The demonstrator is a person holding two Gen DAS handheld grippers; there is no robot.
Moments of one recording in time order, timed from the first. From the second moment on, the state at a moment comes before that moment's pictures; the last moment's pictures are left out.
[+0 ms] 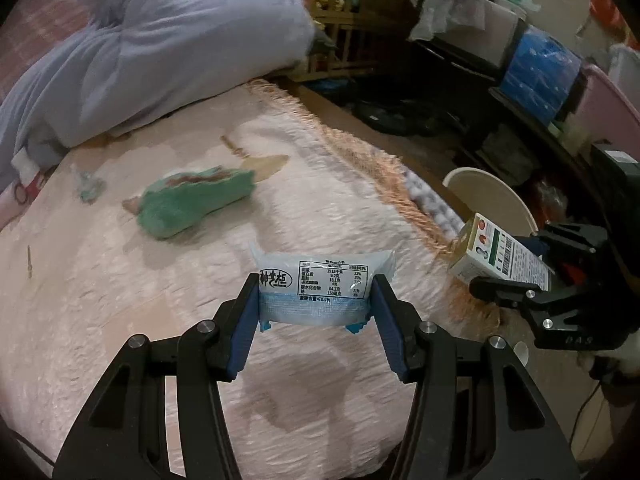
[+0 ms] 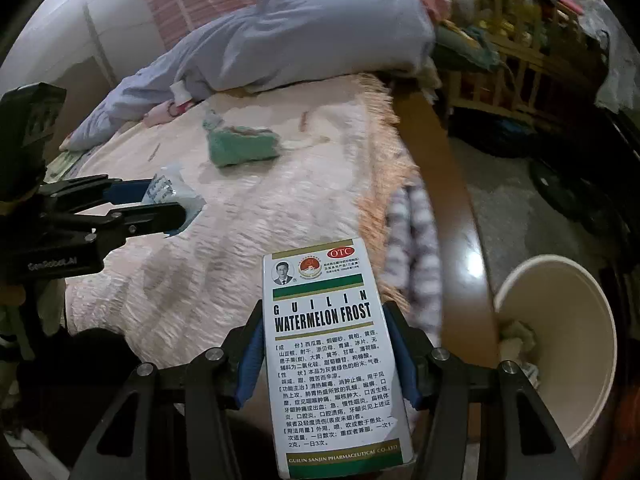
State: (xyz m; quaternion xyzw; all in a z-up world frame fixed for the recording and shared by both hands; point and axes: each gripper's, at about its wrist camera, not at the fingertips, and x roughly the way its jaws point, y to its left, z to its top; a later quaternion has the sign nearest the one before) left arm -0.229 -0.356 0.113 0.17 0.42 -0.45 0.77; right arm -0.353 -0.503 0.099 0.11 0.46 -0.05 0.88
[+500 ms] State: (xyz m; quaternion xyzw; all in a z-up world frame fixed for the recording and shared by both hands) left arm -0.256 -0.398 0.112 0.19 0.42 -0.47 0.75; right arm -0.391 -0.541 0.098 0.13 0.45 -0.09 0.88
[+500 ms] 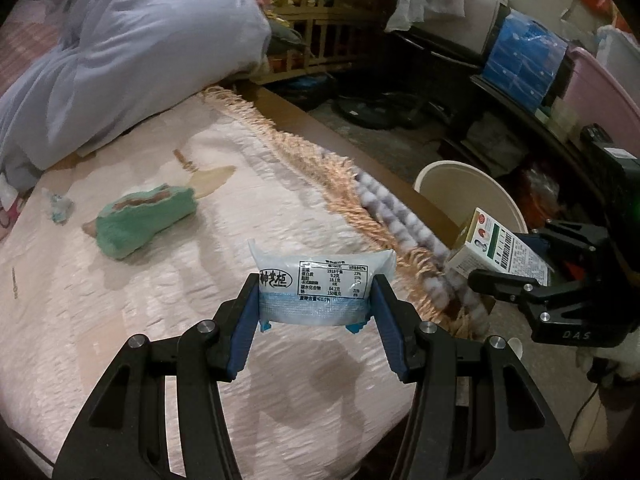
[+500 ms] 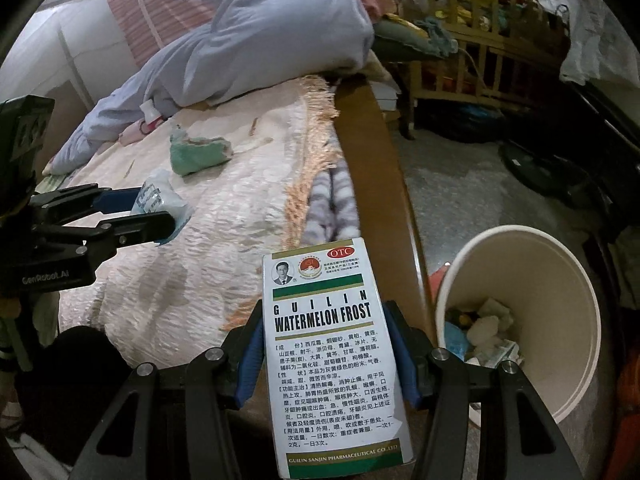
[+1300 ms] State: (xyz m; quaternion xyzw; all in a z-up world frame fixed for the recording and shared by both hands) left arm -0.323 -0.534 0.107 0.19 0.44 -0.55 0.68; right arm -0.471 -0.651 0.074 0.21 0.45 -0.21 0.84
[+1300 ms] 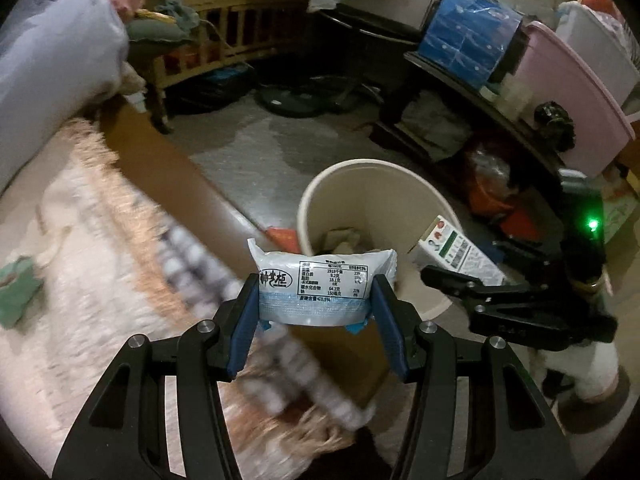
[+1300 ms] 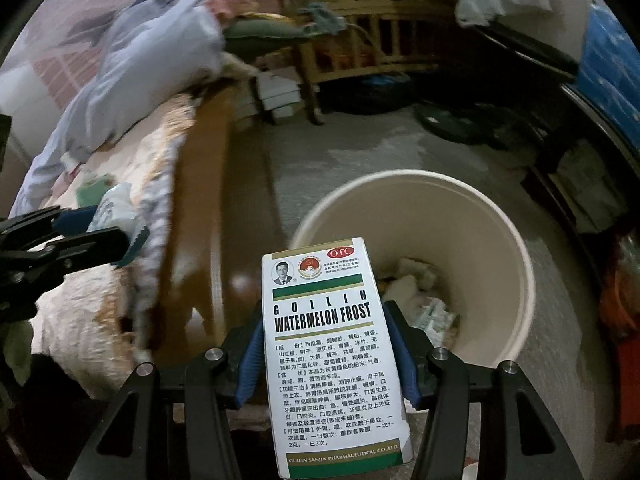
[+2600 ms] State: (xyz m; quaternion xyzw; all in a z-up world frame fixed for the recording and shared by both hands) left arm -0.237 -0.451 0.104 0.14 0.45 -0.45 0.76; right arm -0.440 -0.641 0.064 0.21 0.46 -0.20 0.84
